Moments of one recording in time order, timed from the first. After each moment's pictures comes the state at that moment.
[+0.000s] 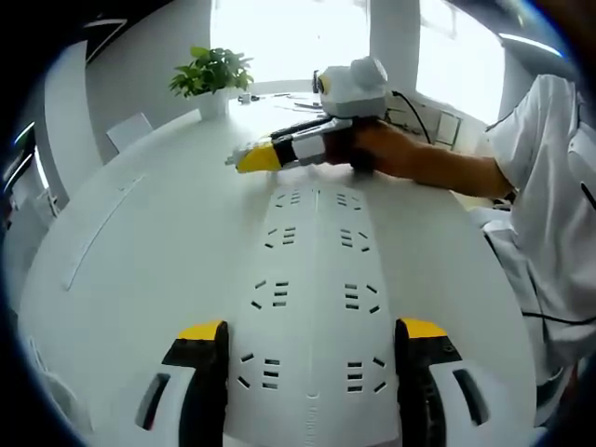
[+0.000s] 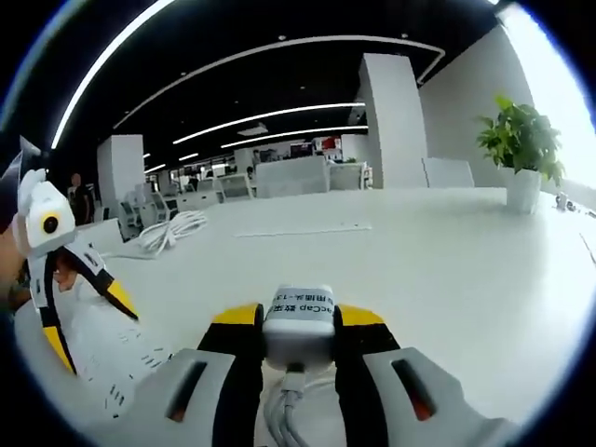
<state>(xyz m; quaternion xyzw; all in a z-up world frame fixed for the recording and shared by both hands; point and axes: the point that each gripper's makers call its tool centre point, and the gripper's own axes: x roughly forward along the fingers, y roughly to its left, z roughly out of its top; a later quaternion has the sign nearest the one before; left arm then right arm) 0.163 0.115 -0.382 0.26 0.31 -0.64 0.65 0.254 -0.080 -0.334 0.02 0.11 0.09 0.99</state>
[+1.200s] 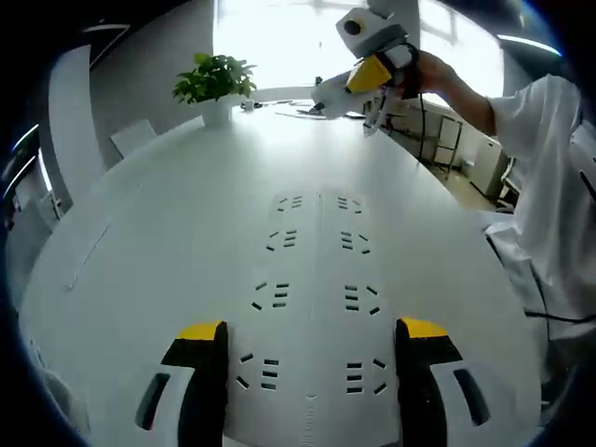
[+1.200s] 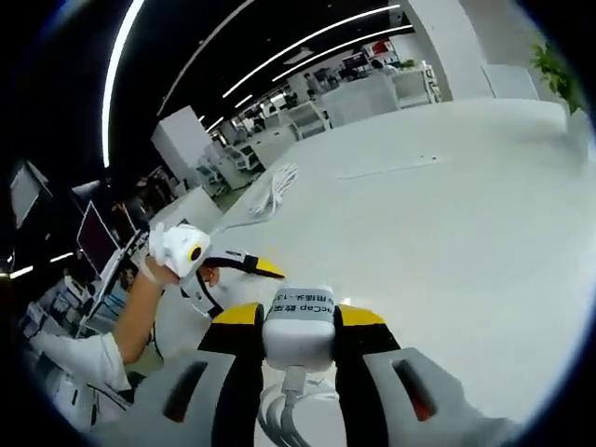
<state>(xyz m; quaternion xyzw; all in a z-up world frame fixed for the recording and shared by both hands) 0.162 0.114 -0.382 0.25 0.29 -0.64 0.66 0.155 -0.021 -0.271 0.15 0.35 0.30 0.88</state>
